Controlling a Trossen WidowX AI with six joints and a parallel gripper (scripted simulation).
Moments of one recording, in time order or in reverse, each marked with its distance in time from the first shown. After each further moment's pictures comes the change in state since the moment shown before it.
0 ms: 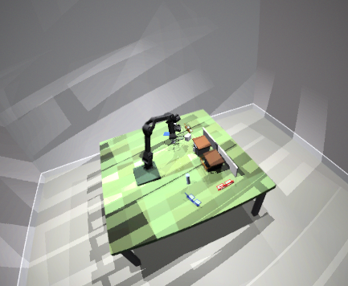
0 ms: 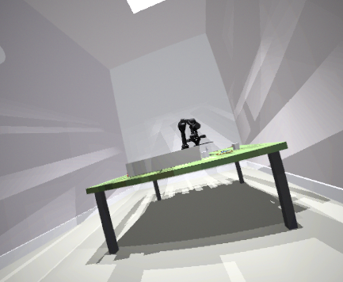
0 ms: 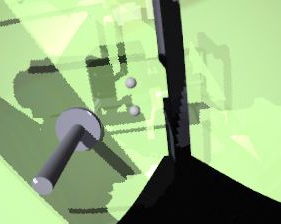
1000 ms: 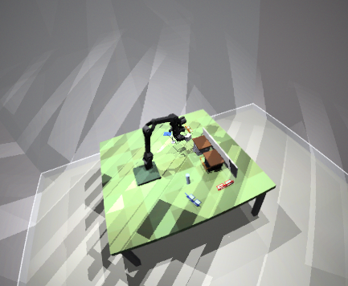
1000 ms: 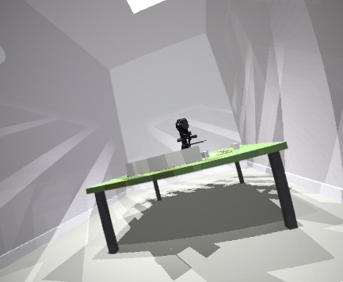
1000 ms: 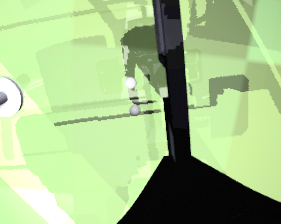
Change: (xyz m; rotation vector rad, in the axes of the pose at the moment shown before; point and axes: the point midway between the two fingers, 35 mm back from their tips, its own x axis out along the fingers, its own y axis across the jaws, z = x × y) arm -0.022 -0.070 0.040 -0.511 -0.013 -0.002
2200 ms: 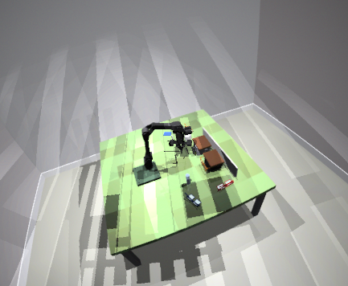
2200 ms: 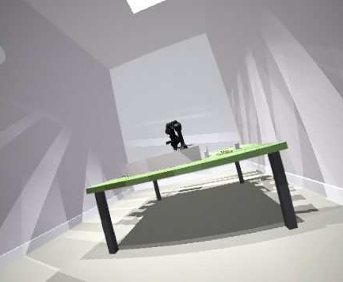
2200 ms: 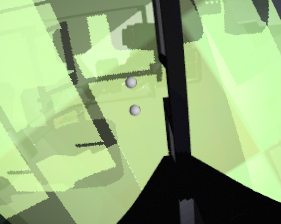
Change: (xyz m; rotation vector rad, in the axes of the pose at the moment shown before) arm 0.000 -0.122 -0.039 -0.858 0.009 -0.011
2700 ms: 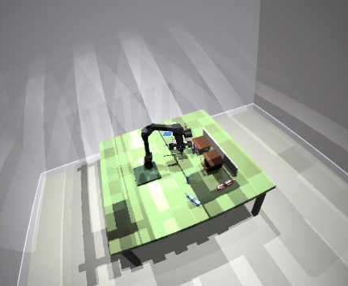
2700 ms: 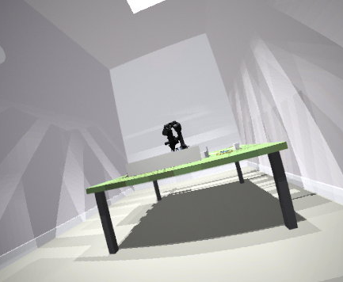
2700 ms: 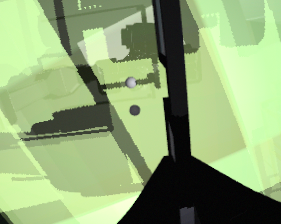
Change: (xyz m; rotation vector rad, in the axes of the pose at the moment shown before) arm 0.002 -0.004 -0.027 -0.188 0.002 -0.002
